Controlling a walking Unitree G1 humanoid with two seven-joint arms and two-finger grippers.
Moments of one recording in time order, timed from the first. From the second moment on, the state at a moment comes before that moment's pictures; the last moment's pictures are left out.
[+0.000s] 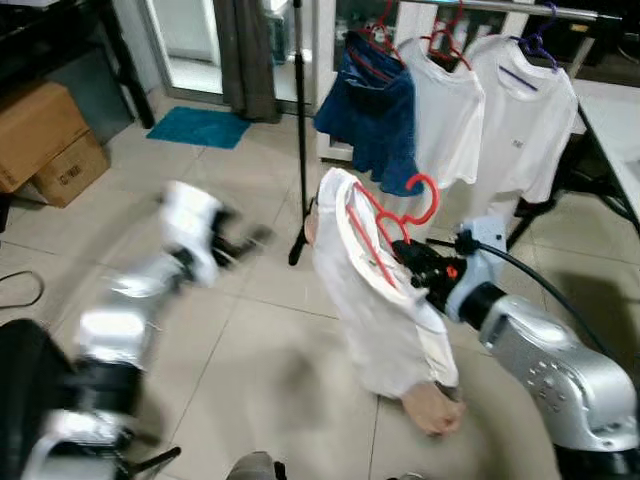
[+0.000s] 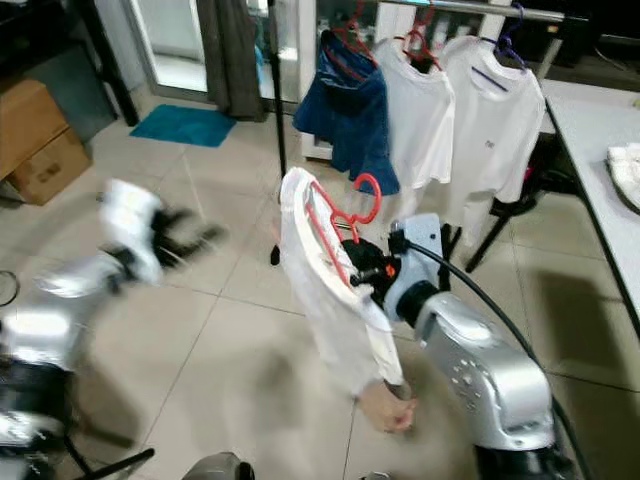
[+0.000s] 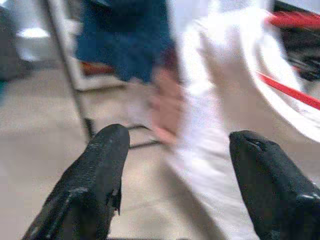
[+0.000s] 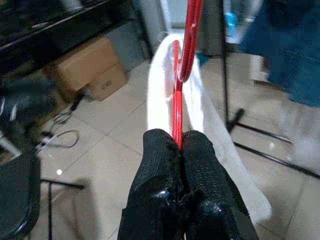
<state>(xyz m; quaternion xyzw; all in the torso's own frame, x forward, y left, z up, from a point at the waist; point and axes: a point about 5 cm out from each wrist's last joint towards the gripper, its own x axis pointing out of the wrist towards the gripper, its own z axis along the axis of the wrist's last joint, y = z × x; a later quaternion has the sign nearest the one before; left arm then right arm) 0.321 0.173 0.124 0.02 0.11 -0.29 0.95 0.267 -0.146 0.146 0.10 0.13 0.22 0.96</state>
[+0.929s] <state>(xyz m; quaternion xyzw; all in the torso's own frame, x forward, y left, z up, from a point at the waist) 0.330 0.095 0.114 -0.29 0.23 -0.34 0.86 0.289 -0.111 0.157 0.12 0.12 0.17 0.97</state>
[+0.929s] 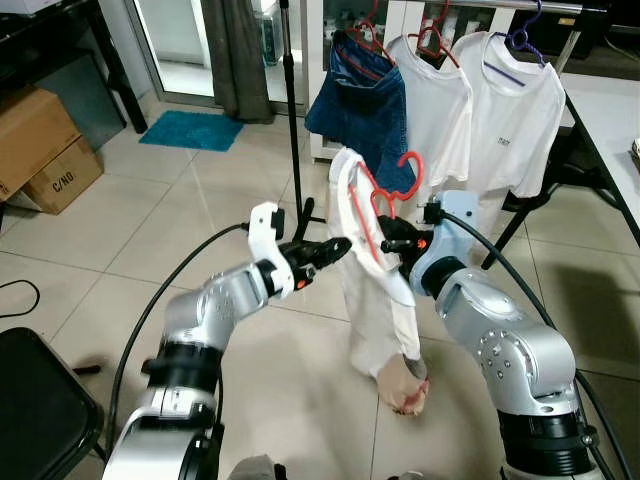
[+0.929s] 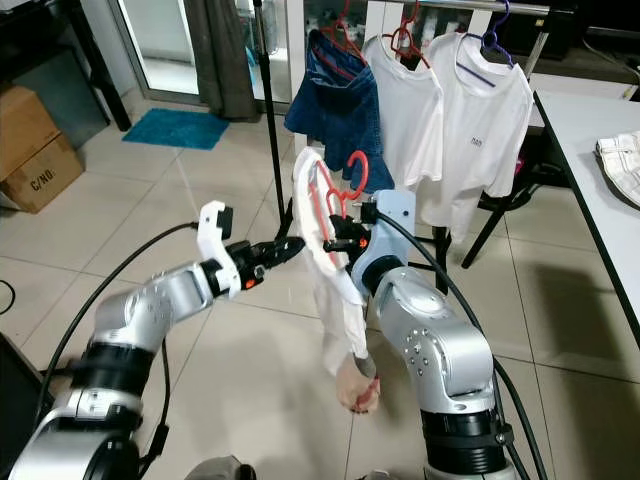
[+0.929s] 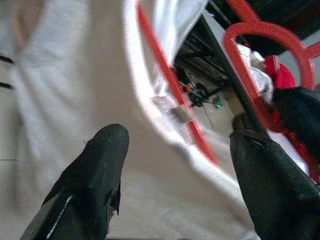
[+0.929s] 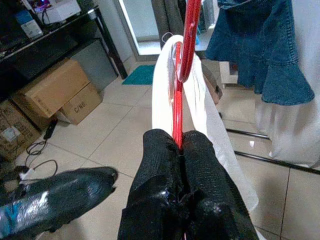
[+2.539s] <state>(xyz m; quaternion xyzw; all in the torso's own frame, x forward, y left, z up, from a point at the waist) 0.338 0.084 0.101 -0.26 0.26 -0.33 0.87 0.286 -0.104 0.162 0.13 0.12 0.19 0.97</state>
